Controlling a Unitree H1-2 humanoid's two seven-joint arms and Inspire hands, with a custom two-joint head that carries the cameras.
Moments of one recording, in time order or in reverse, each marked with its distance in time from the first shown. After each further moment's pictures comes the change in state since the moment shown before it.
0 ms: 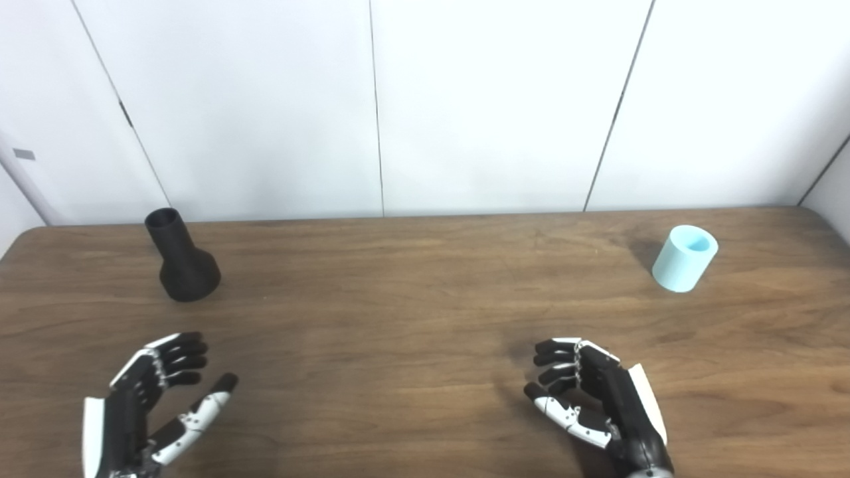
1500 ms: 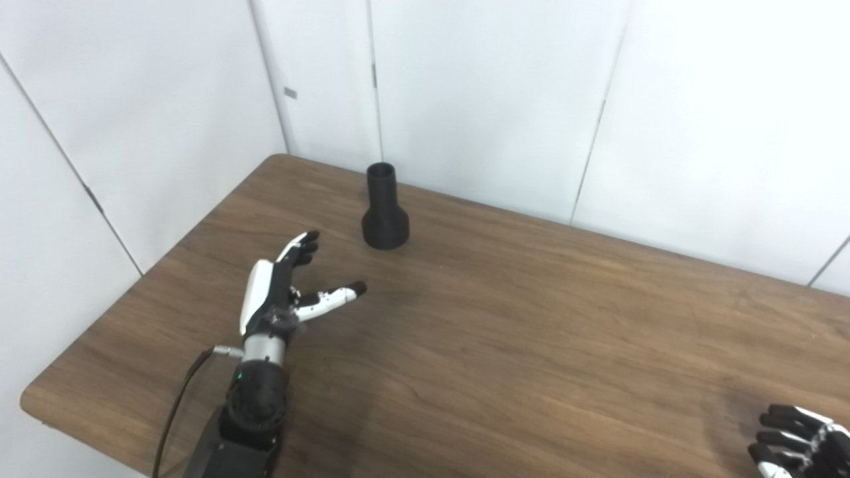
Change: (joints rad) left arm -0.296 0.233 -0.035 0.346 0.190 0.285 0.079; right arm -0.073 -0.151 -0.148 0.130 0.222 -0.065 0.087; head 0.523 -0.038
